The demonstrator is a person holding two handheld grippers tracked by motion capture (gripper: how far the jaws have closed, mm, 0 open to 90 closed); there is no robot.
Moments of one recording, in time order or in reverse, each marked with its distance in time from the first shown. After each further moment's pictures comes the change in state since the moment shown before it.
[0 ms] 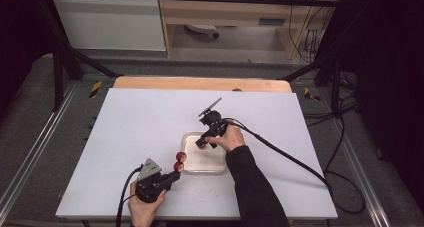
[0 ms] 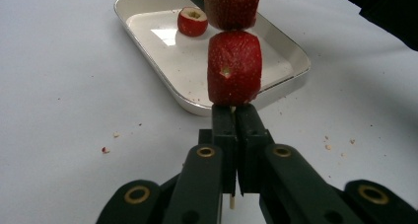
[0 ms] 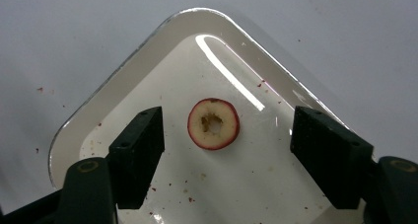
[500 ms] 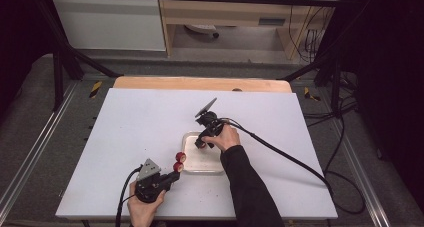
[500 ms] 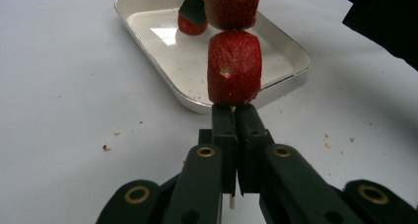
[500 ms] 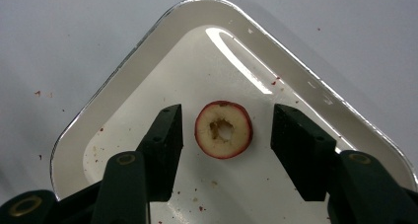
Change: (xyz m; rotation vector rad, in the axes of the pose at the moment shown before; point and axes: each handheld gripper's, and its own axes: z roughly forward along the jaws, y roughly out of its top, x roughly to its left) left arm 0.001 -0.001 -0.001 0.002 -0.003 -0.002; right arm 0.001 0.007 0.014 0.078 0.021 0.044
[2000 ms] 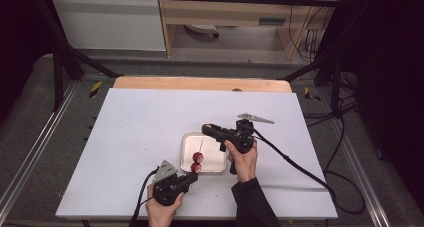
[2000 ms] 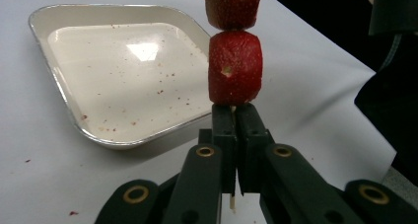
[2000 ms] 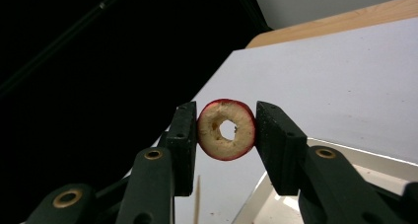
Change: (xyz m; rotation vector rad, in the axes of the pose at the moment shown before) left arm -0.045 0.010 0.024 -0.058 -0.073 -0.076; right arm 0.018 -0.098 -0.077 -0.910 0.355 0.269
